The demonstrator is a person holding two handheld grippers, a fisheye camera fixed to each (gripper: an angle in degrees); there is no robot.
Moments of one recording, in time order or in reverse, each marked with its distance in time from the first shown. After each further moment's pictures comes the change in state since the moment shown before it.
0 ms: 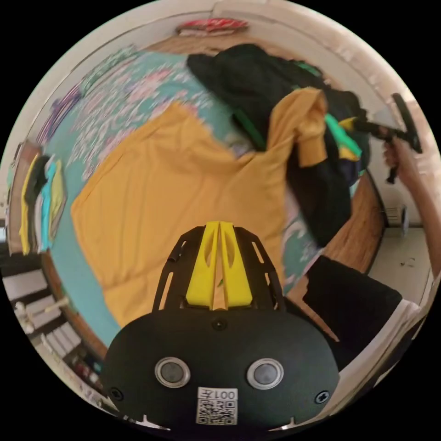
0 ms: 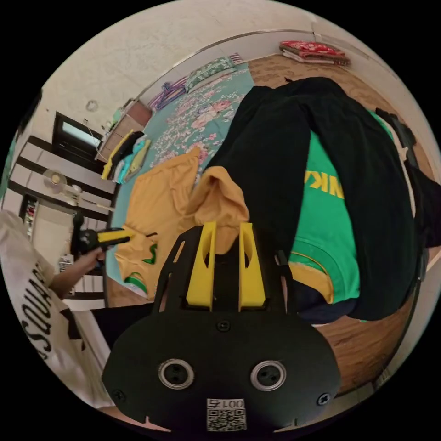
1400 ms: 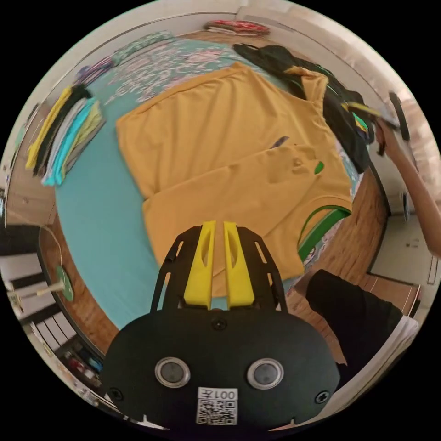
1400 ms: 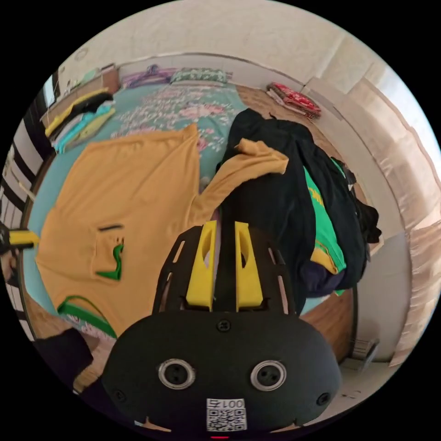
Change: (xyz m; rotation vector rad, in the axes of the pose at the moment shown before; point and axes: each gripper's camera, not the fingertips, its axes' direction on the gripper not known) left arm -0.271 0.339 -0.061 0.012 0.004 -0.026; right arm -0.571 0.106 0.034 0.138 0.581 -0.070
